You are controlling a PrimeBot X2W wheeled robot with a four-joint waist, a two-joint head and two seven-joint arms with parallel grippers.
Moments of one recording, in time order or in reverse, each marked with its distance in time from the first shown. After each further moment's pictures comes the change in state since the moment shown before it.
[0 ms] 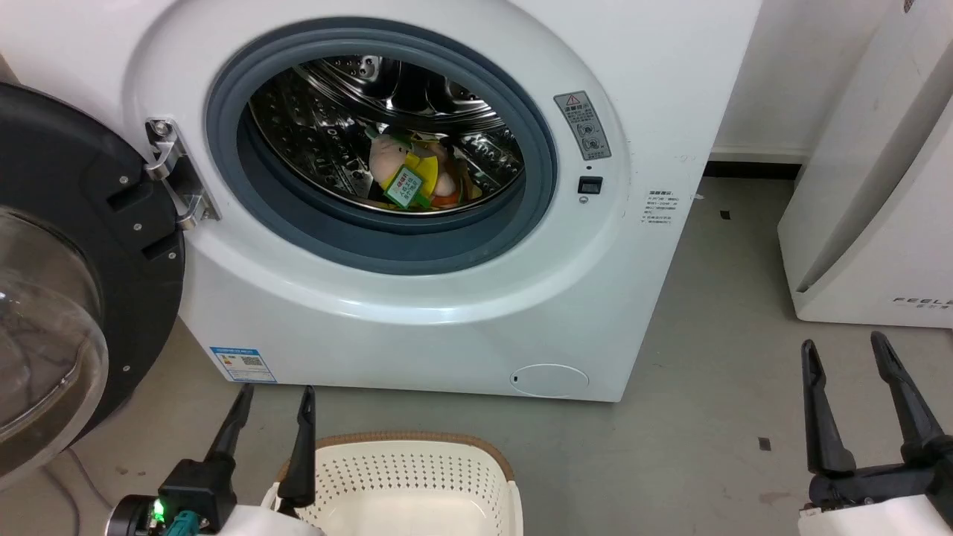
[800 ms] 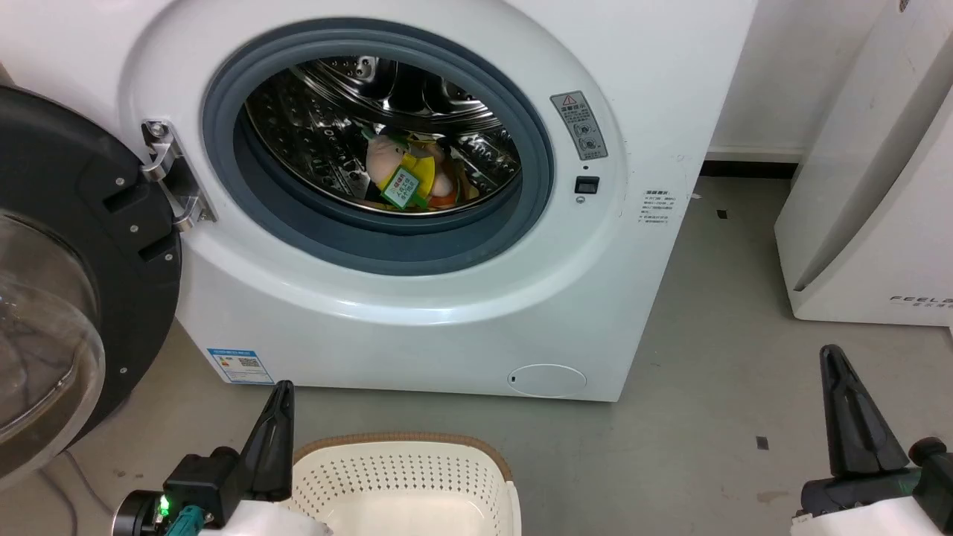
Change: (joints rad) left arm 0.000 -0.064 0.054 0.007 0.050 -0.059 0.021; right arm 0.009 0.000 0.013 0.013 0.000 0.000 0.020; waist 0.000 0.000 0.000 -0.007
